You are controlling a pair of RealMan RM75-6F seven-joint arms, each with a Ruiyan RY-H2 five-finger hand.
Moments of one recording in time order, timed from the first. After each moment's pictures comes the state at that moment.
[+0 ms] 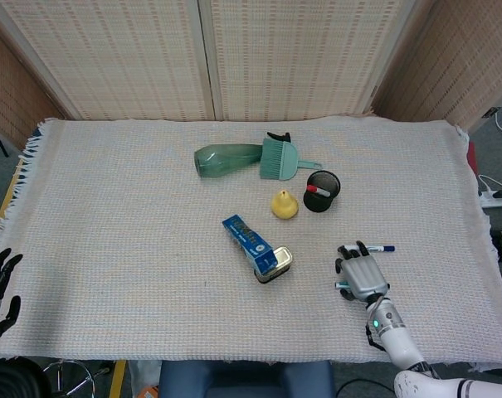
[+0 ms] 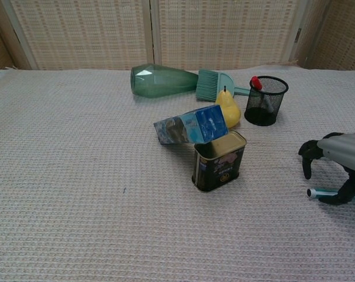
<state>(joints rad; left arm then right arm) -0.04 -1.01 -0.03 -1.70 1.48 1.51 0.07 0.48 -1.46 0.06 -1.65 -0.94 1.03 -0.72</state>
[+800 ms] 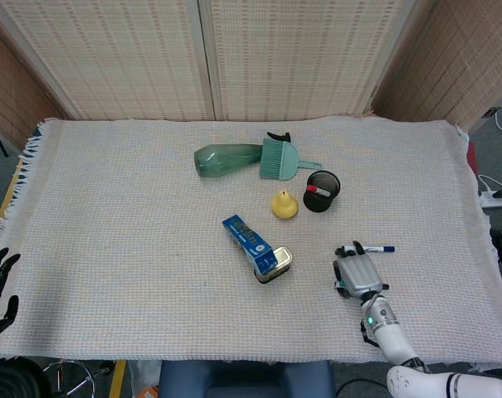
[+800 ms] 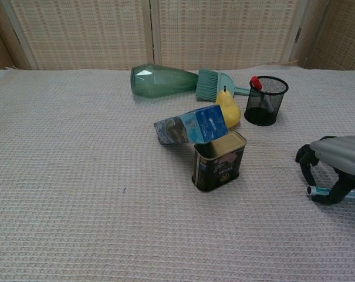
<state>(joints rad) -0.04 -1.01 -0.03 -1.70 1.47 1.51 0.05 0.52 -1.50 0.04 -1.59 -0.92 1.04 -0.68</state>
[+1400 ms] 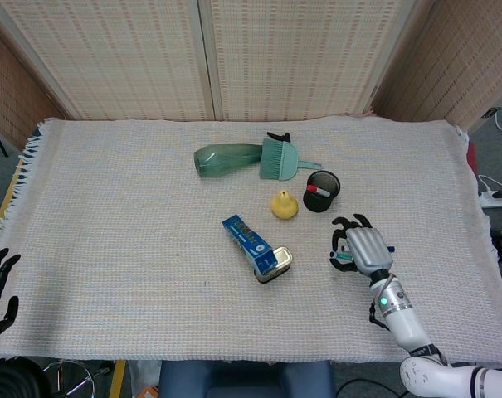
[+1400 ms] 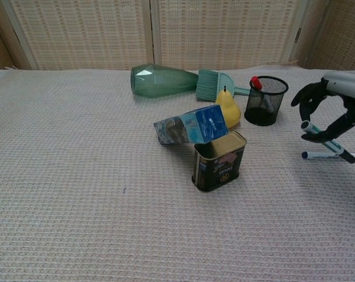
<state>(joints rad) -0.03 -1.00 -0.03 -1.71 1.49 1.52 0.05 0.51 -1.32 0.20 -1.77 -1.03 1.06 -0.31</state>
